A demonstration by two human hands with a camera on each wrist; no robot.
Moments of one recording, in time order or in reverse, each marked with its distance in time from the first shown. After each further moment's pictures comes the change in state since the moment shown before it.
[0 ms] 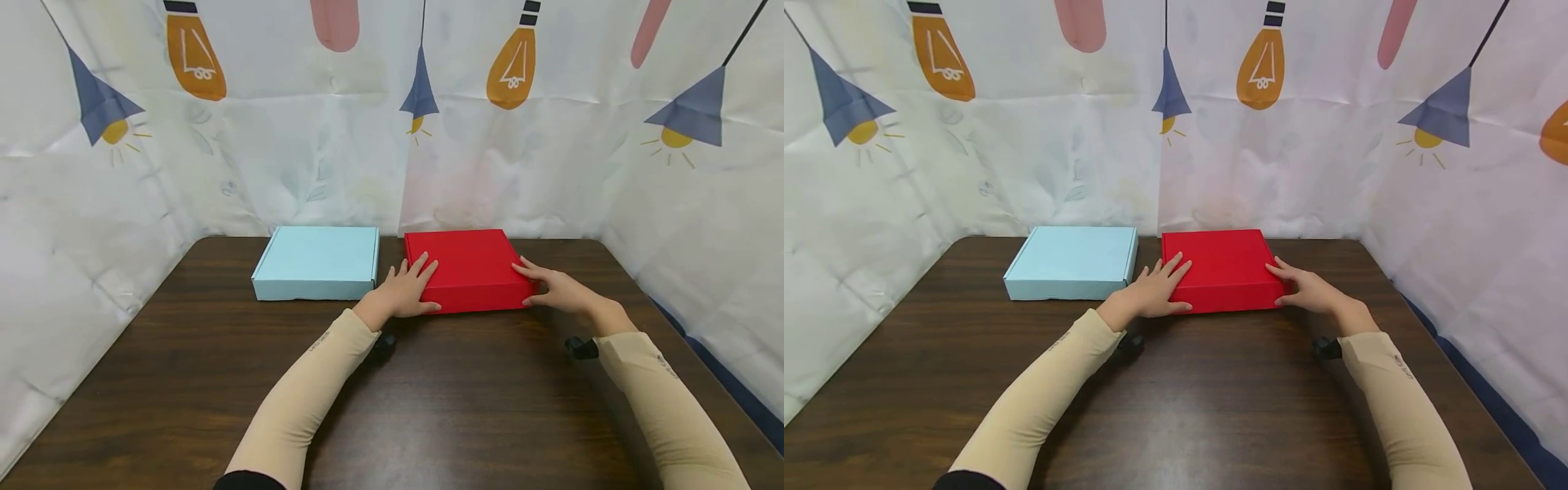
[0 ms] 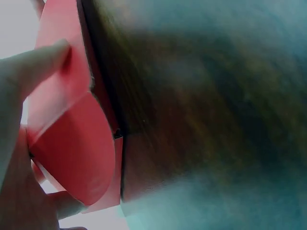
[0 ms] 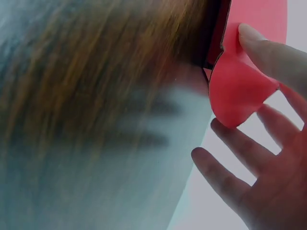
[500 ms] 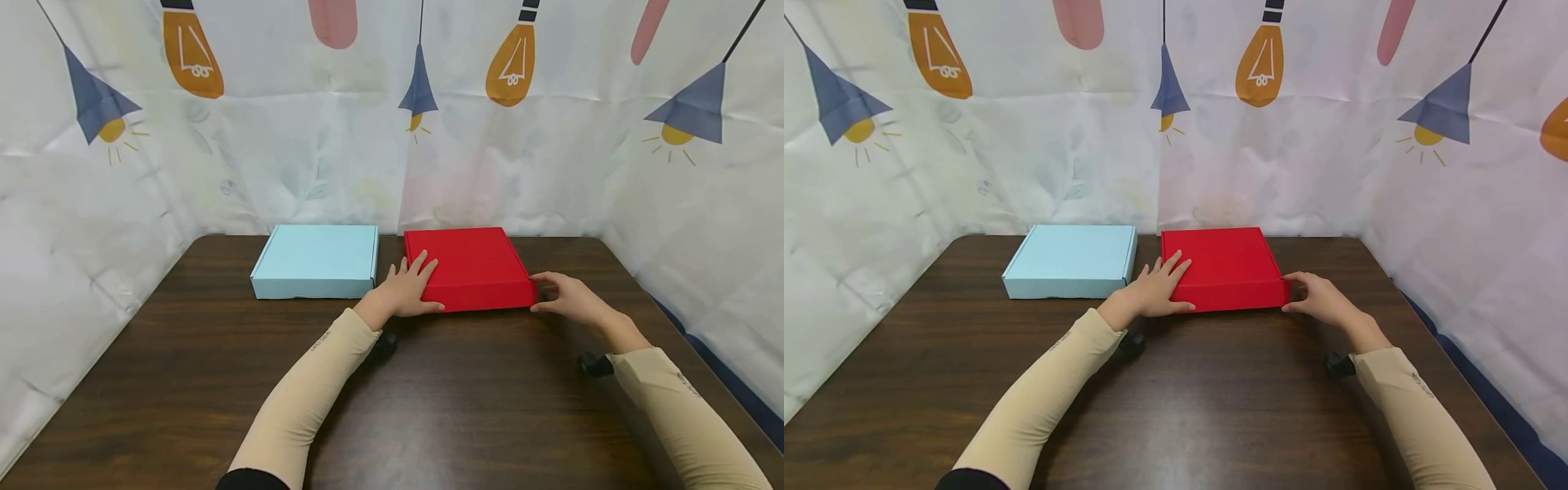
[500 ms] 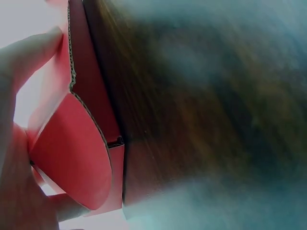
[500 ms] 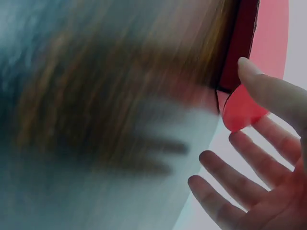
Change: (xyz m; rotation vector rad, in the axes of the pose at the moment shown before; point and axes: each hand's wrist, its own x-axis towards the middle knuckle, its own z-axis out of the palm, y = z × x) left_hand 0.003 0.005 0.001 -0.004 0.007 -0.009; right_hand -0.026 -0.002 0.011 -0.027 0.137 0.085
